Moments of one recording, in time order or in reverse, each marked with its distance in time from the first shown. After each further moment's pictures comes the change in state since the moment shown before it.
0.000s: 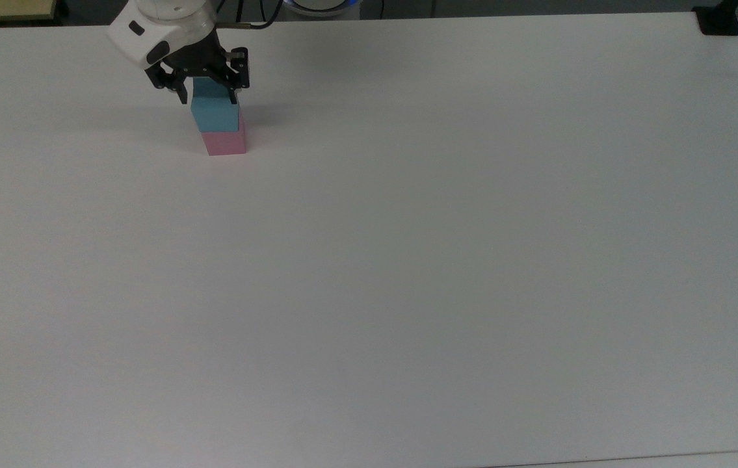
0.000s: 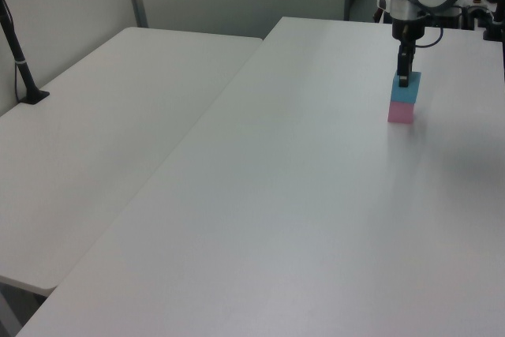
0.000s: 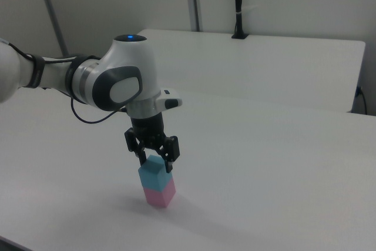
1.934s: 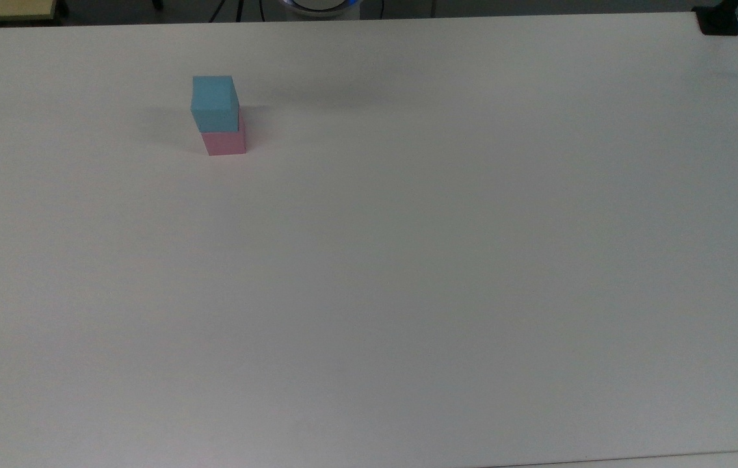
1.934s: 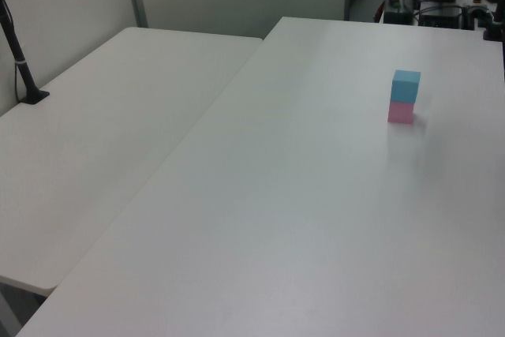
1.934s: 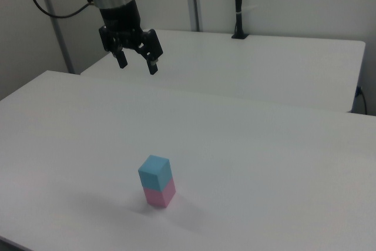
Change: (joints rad) arm 0.053 -0.049 0.007 0.548 0.059 -0.422 0.130
